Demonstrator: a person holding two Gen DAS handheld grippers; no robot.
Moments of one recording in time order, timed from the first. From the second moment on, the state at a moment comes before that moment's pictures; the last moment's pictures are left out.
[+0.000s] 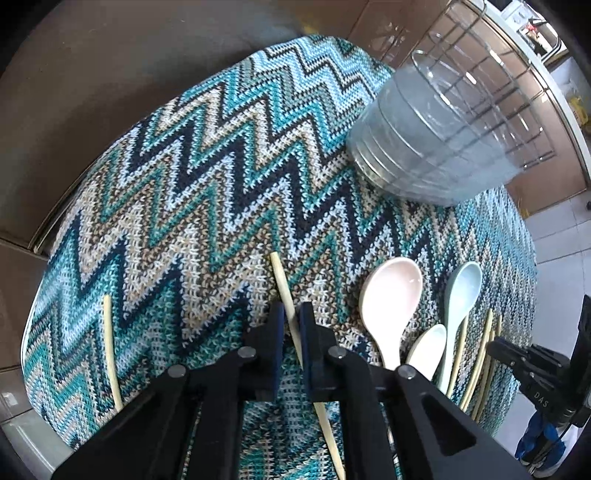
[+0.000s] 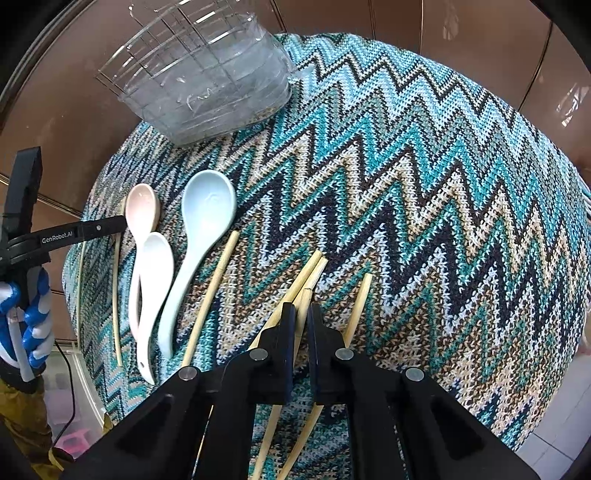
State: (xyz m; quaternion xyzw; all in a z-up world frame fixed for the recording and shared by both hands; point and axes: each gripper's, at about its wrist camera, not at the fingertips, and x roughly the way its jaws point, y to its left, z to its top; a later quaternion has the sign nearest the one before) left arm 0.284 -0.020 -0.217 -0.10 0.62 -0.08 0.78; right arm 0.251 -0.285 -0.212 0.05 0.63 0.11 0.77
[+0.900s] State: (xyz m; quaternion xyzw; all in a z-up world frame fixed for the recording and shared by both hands) left arm 0.175 0.025 -0.056 -0.08 0.40 -0.11 0.90; right arm 0.140 -0.281 -0.049 0.04 0.44 0.16 0.88
